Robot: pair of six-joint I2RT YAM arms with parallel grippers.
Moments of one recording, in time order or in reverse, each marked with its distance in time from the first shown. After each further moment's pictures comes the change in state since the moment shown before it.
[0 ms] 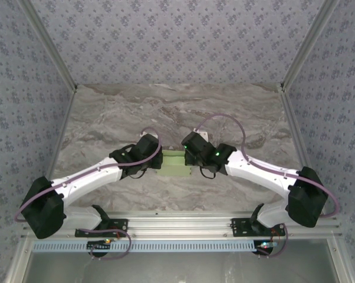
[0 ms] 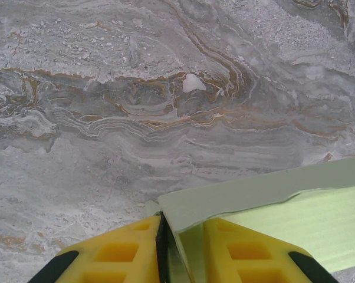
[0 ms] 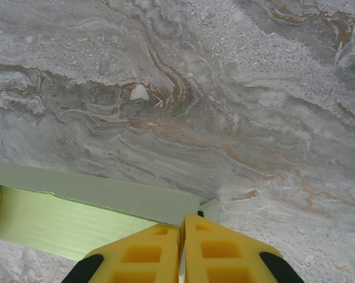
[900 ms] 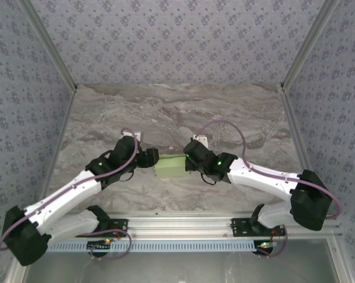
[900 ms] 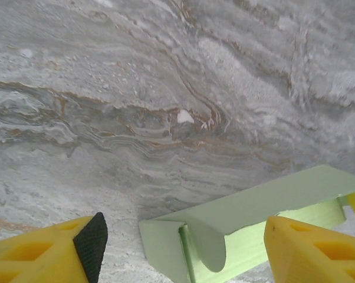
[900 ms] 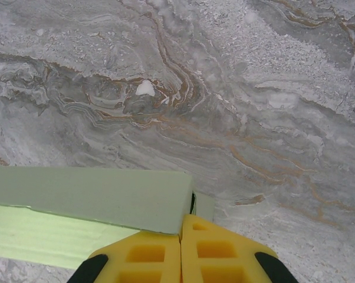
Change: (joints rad) left arm 0.102 -0.316 -0.116 0.018 0.070 -0.051; right arm 0.035 -0.053 -0.142 0.157 0.036 -0.047
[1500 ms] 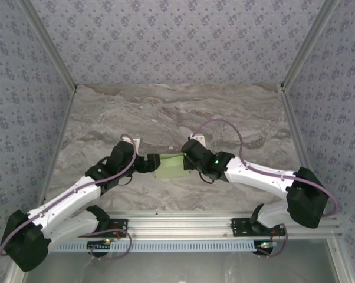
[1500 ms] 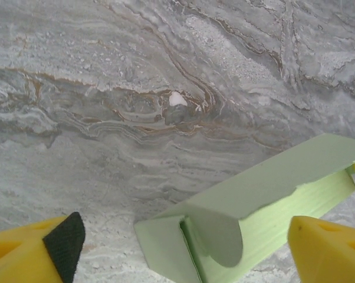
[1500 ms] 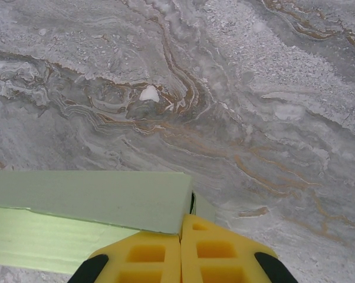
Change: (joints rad) left arm 0.061 -0.018 -0.148 0.162 0.134 0.063; right arm 0.000 0.038 0.022 0.018 0.006 -0.038
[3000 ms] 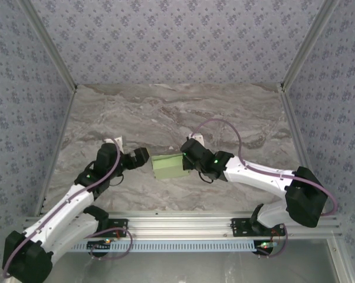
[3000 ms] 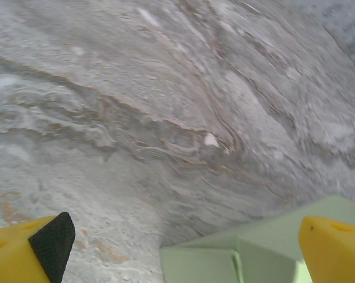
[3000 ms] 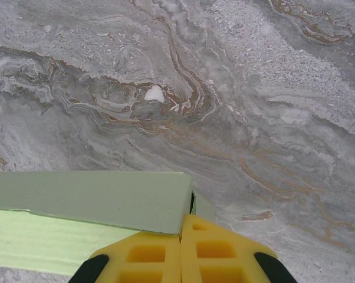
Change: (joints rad) left arm 0.197 -0.131 -0.079 0.018 0.041 -0.119; right arm 0.000 0.010 0.006 0.009 -0.010 -0.026
